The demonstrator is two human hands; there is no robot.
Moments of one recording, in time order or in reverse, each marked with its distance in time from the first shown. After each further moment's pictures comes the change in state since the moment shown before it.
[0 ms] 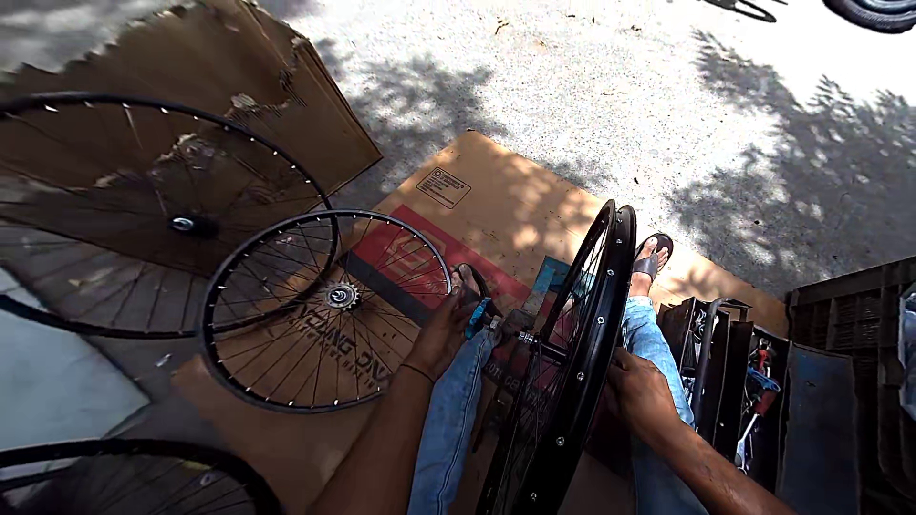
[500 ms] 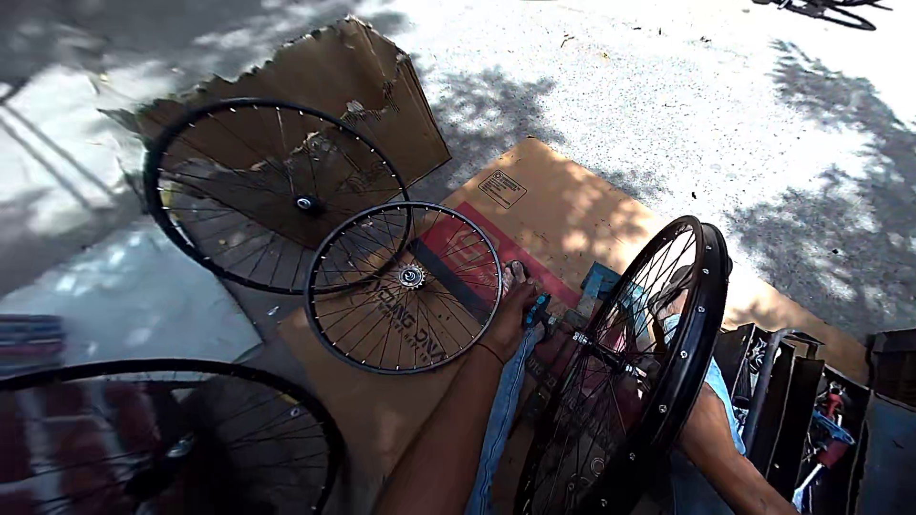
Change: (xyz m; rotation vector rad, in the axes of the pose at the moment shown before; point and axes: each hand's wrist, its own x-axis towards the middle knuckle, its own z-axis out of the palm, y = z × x) left_hand -0.022 0.014 0.019 0.070 0.019 0.044; right_hand -0.005 -0.008 -0.005 -0.013 0.044 0.020
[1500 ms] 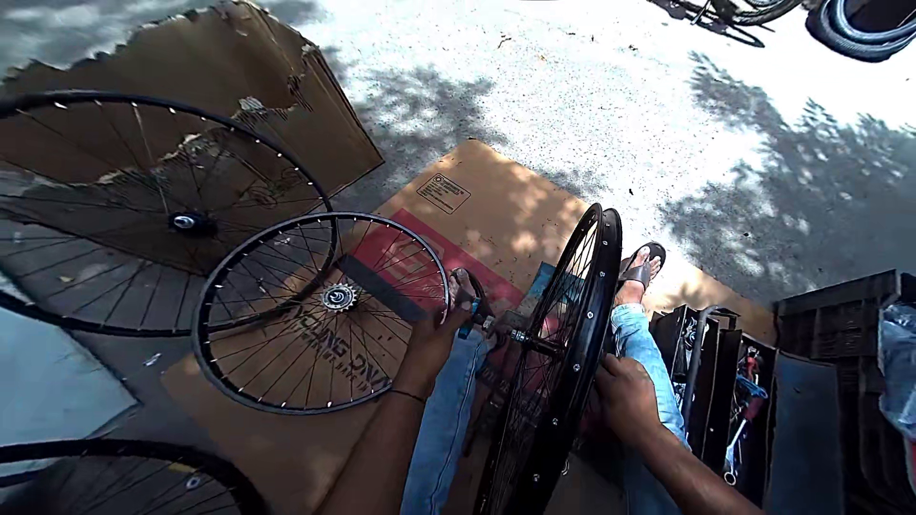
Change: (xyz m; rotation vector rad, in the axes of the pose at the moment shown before) left_hand -0.024 0.007 -0.014 0.302 0.163 0.036; right_hand 0.003 -0.001 0.012 -0.102 0.093 -0.067
